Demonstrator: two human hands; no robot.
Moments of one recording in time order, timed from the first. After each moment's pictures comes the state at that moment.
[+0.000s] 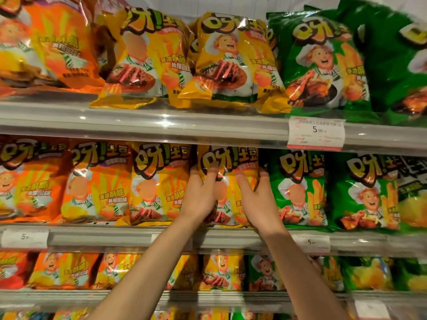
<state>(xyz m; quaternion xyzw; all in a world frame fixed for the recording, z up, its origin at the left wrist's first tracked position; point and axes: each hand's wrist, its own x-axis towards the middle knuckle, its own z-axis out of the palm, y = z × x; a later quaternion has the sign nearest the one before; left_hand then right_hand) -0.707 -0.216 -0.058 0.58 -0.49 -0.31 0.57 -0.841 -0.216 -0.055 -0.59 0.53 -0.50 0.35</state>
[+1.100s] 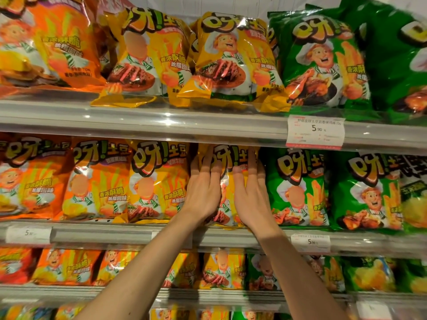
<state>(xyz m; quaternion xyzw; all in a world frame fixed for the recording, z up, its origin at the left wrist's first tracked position) -0.706 -0.222 -0.061 0.59 -0.68 -0.05 0.42 -0.832 -0.209 -0.050 -0.72 0.52 -0.42 0.17</state>
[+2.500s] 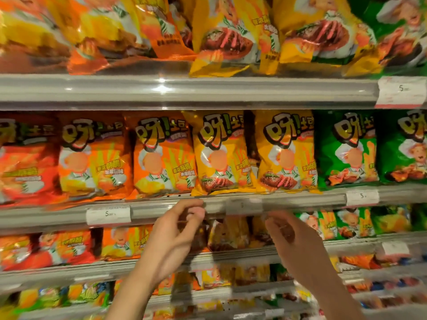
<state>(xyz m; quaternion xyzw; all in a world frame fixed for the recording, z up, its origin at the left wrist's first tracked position) -0.512 -0.060 -0.116 0.57 -0.60 -0.31 0.46 -0.770 -0.068 -0.131 -0.67 0.61 -0.35 0.21</state>
